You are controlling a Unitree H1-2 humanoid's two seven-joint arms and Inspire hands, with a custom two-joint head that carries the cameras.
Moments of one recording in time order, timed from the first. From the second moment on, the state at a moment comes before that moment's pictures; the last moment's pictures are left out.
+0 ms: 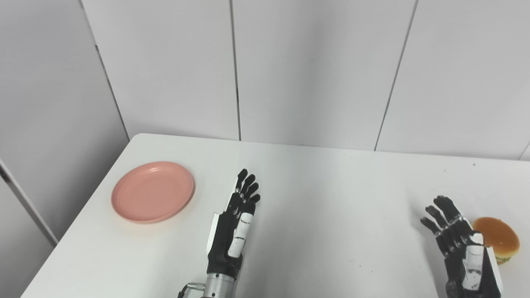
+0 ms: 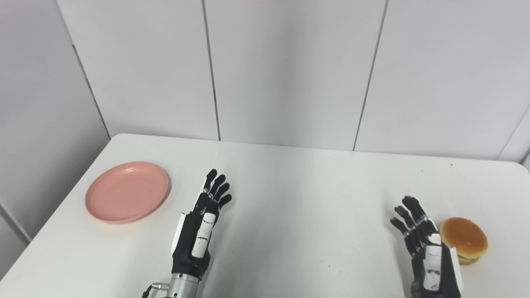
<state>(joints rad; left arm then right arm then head) -0.10 -0.13 -0.10 0.12 0.06 -0.35 0.02 -0.02 -0.14 -0.13 0.00 0.27 -0.23 0.08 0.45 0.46</state>
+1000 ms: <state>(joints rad) -0.31 0.15 0.24 -0.15 -0.12 -0.11 0.06 -0.05 -0.11 -0.14 0.03 0.23 -0.24 0.08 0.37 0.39</state>
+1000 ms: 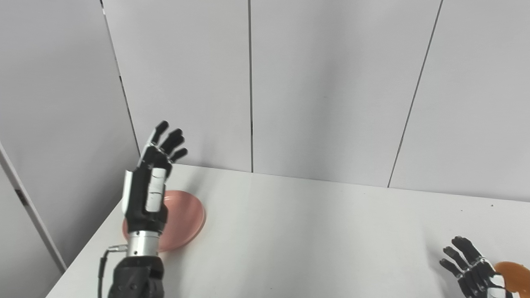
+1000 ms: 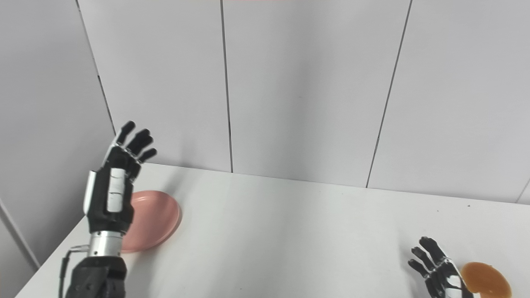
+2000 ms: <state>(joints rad) -0.51 0.40 0.39 0.65 -0.25 -0.24 0.02 -0.04 -0.11 -0.14 0.01 0.21 -0.24 0.07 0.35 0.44</state>
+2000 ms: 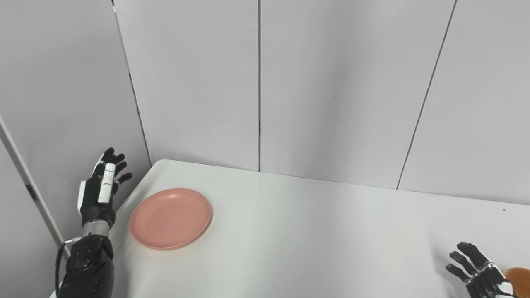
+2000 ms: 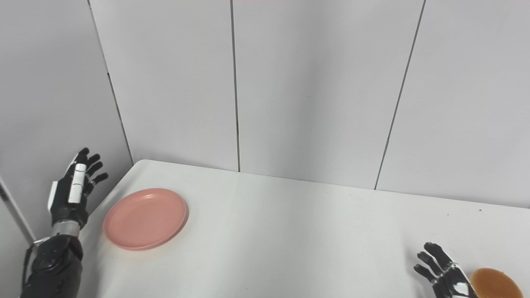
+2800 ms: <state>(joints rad) -0.54 0.36 0.35 0.80 -0.32 -0.26 -0.04 0.03 -0.08 -0.13 -0.09 0.21 -0.17 0.05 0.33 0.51</state>
